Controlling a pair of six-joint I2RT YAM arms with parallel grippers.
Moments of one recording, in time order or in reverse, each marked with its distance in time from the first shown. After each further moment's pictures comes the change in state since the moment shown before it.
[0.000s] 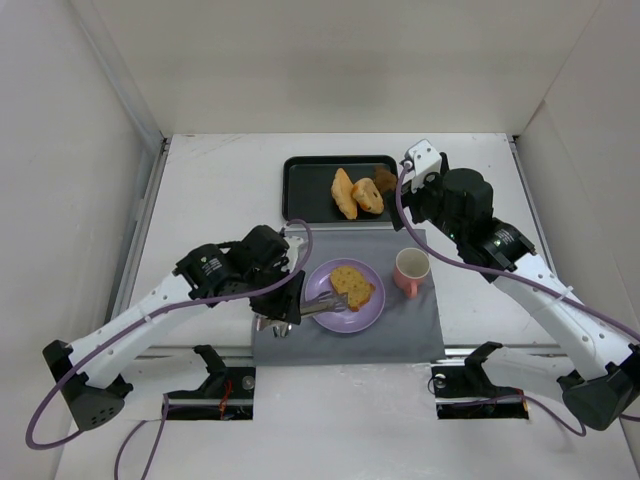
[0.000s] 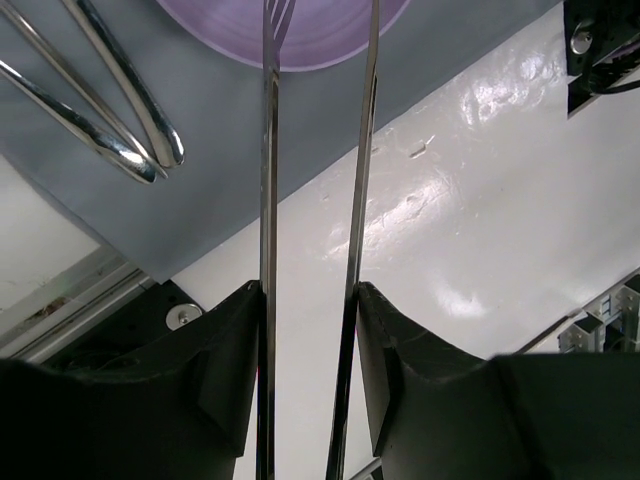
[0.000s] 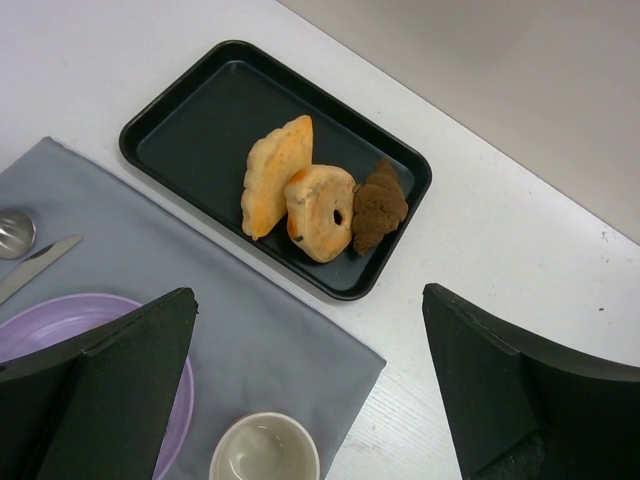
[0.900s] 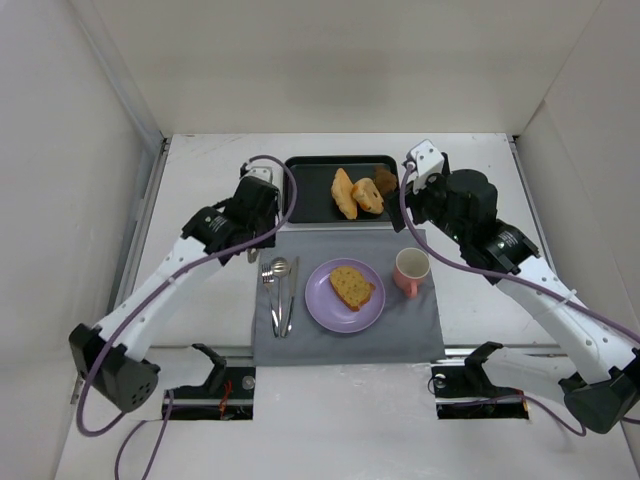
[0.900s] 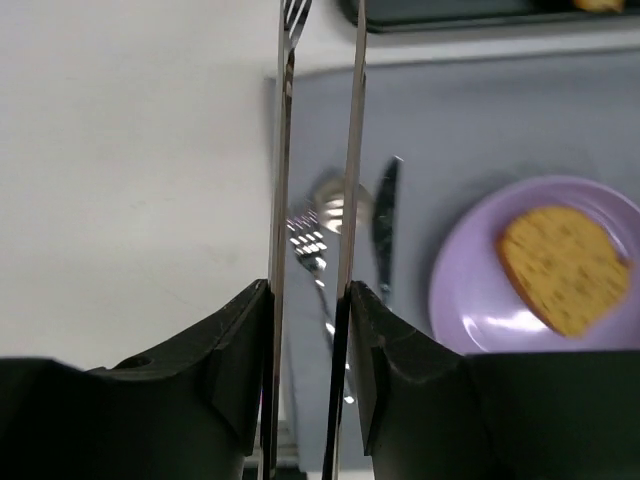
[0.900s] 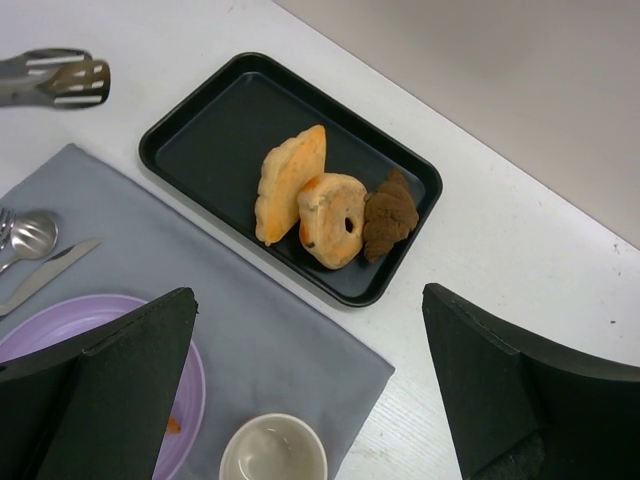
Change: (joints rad) left arm 0.249 0.159 0.141 0.198 -0.553 0.068; right arm 0.000 -0.019 0.000 0.000 -0.032 0.007
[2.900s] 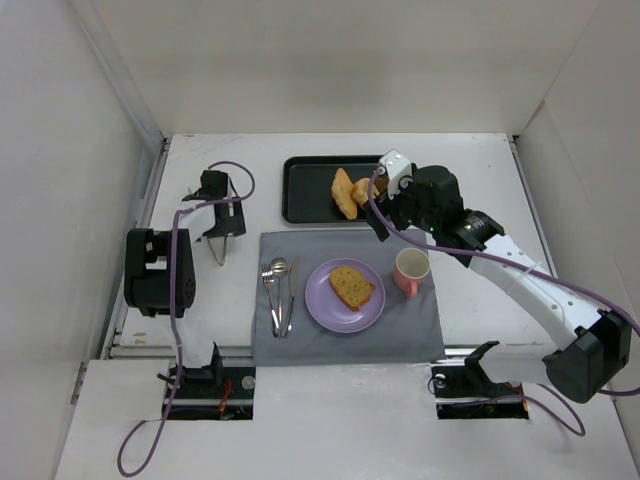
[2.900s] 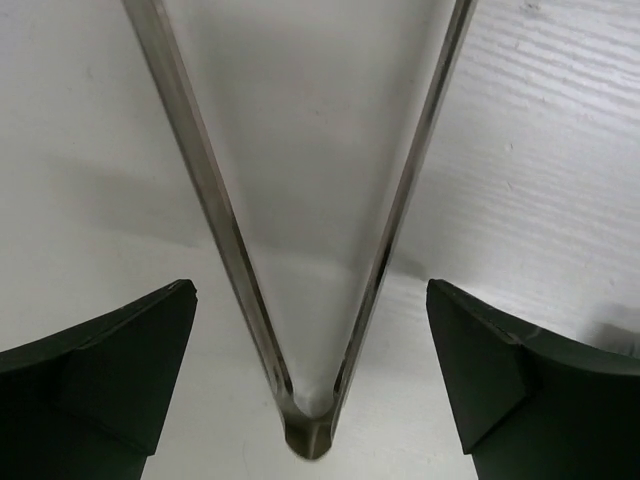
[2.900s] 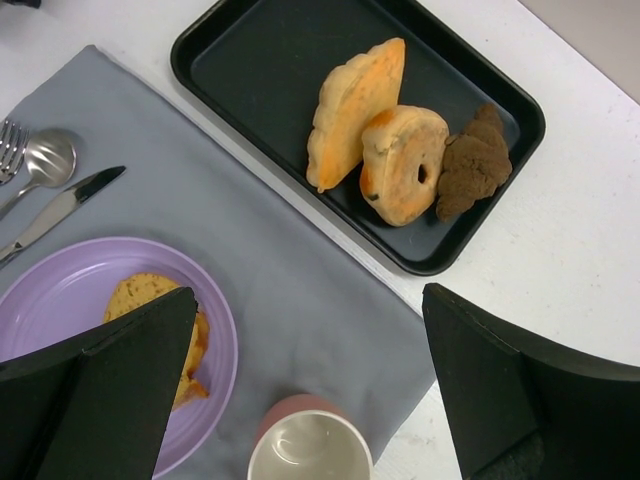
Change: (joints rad) left arm 0.590 0.596 -0.131 0.535 0.061 0.265; right arm 0.000 0.180 0.002 -0.041 -0.110 0.022
